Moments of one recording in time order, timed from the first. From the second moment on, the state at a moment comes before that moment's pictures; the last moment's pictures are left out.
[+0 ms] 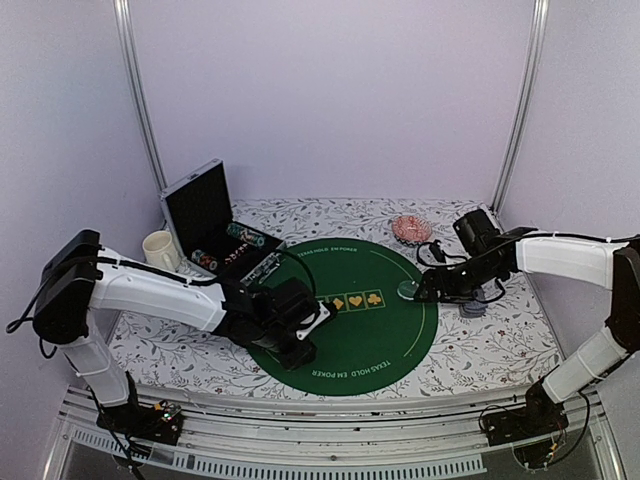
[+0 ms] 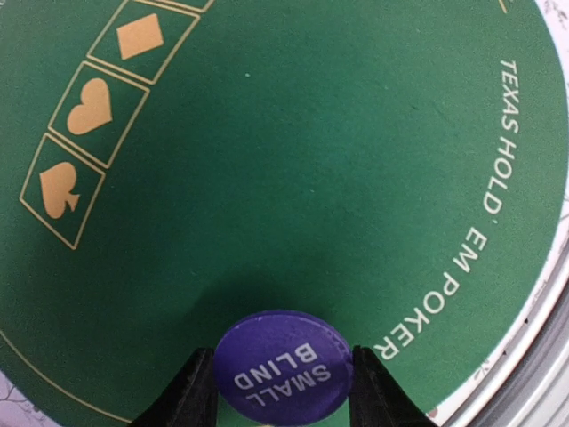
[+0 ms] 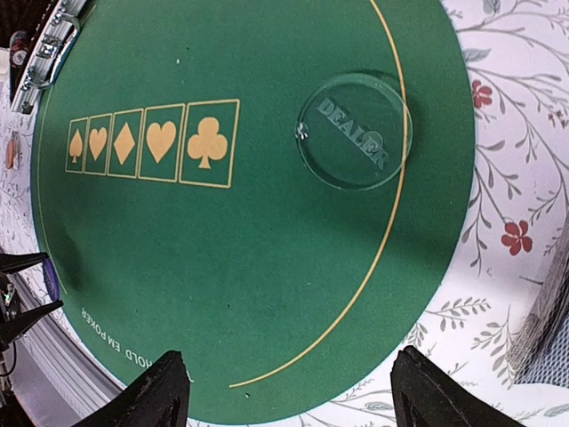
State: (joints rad) left arm -1.12 1.72 1.00 -0.38 -0.14 -0.15; right arm 0.43 1.49 0.94 -0.55 -0.30 0.30
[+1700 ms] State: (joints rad) left arm -1.25 1.76 1.14 -0.42 -0.30 -0.40; right arm 0.45 1.14 0.66 -0.32 -0.78 0.41
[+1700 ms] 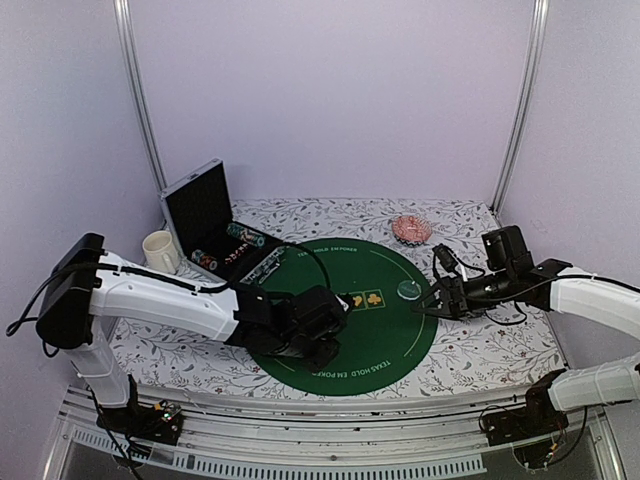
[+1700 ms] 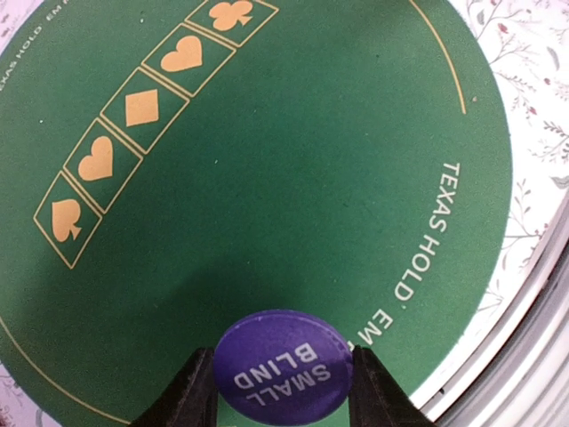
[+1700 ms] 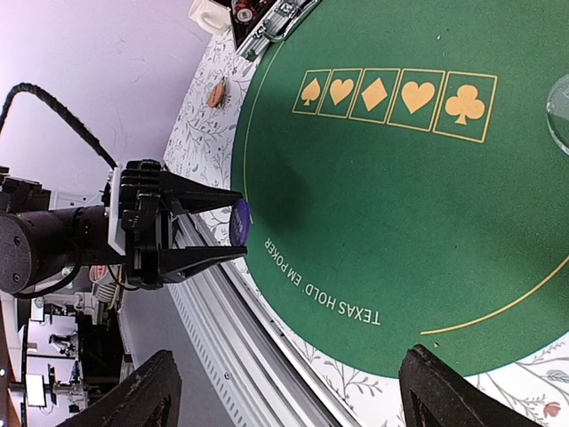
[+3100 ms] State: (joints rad) left arm -1.18 1.68 1.02 -0.09 -0.18 -0.10; right arm 0.69 1.59 0.77 0.04 -0.71 0.70
